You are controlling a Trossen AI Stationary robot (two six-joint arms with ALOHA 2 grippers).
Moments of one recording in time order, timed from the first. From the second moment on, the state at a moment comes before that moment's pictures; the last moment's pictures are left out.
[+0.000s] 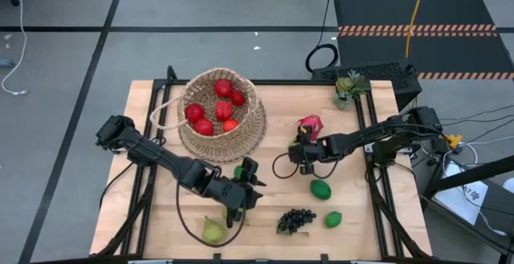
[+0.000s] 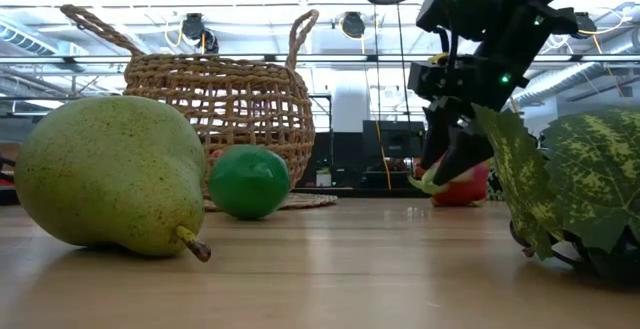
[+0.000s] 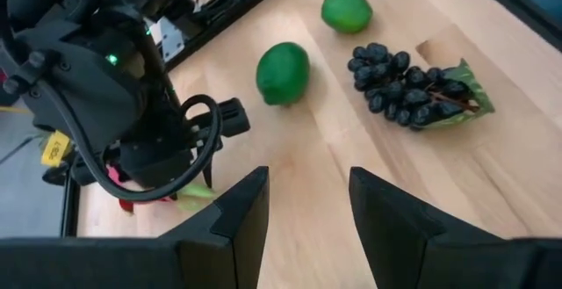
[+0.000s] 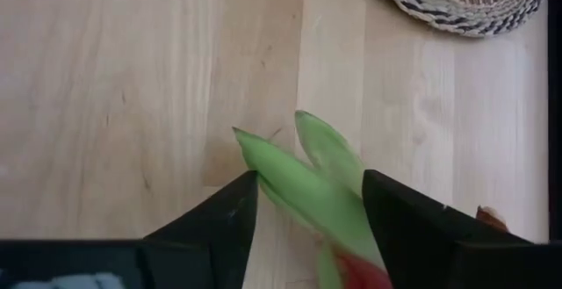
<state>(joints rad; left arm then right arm) -0.46 1.72 1.45 -0.45 -0.39 0.28 0.11 1.52 0.74 -0.34 0.45 -0.15</state>
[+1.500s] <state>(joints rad) -0.37 1.74 1.45 -0.39 -0.40 0.10 0.23 1.08 0.74 -0.11 0.44 -0.04</state>
